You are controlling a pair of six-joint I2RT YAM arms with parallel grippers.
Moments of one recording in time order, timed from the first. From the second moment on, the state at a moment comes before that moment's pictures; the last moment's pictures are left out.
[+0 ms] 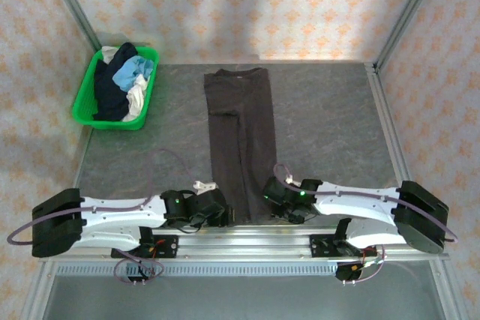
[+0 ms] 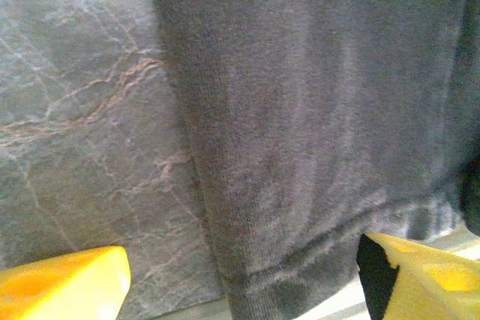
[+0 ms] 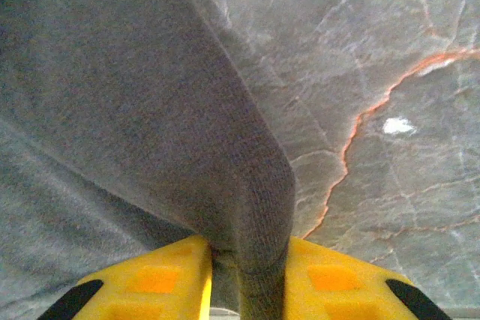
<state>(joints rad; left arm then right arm) -1.17 1.15 0.46 -0.46 -0.08 -1.22 1.11 1.22 0.57 -0.70 0.00 1.34</state>
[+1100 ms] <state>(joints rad) -1.27 1.19 0.49 -0.34 -0.13 -1.27 1.10 1.12 0.48 -0.59 0.01 1.35</state>
